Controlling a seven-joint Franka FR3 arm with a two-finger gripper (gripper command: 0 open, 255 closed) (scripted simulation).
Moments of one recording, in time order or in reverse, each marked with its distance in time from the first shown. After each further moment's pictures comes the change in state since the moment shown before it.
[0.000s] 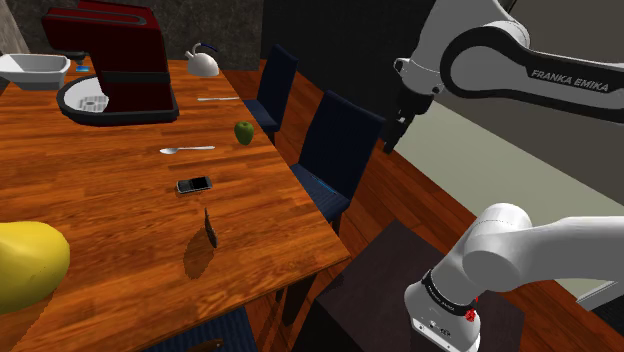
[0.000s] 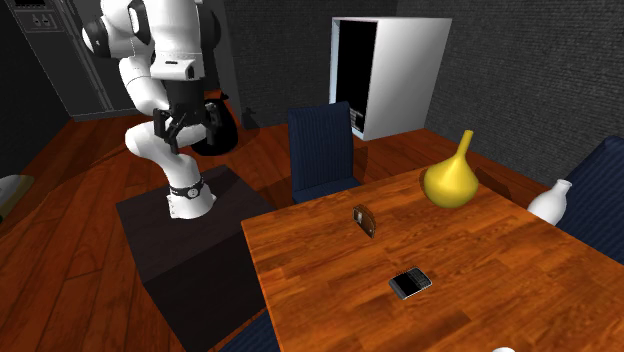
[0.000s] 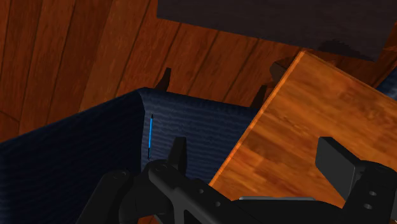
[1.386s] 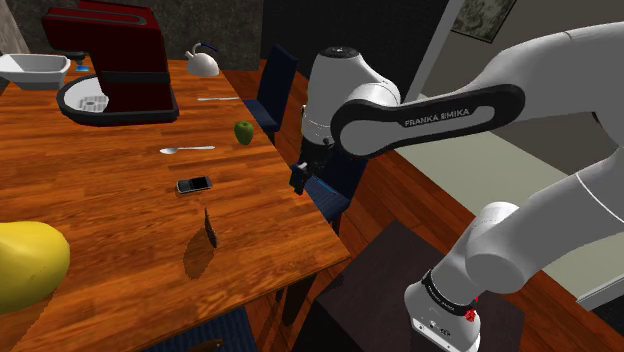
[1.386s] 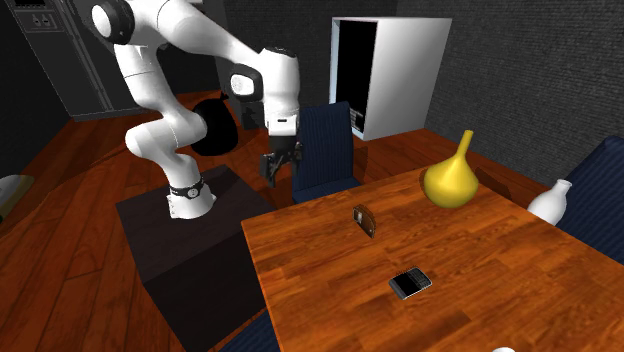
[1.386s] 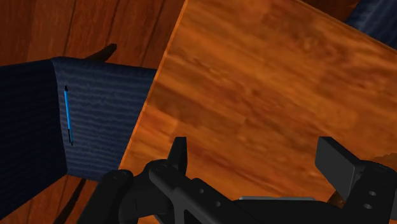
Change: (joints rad) arm 0.072 0.513 0.290 0.082 0.101 0.410 0.392
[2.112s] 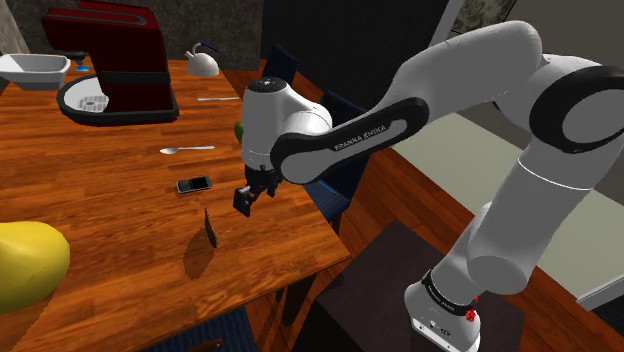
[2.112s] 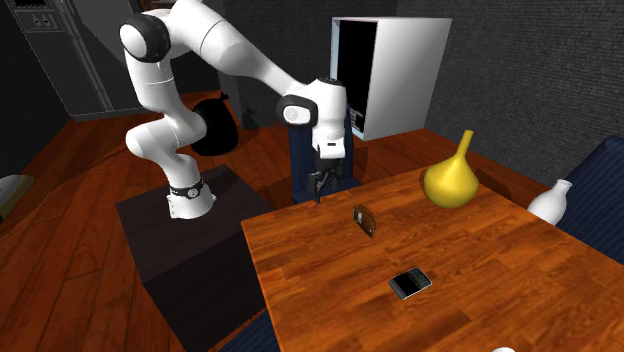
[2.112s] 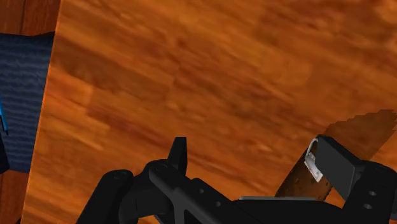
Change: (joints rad) arm 0.046 0.421 0.101 0.263 -0.155 0.123 0.272
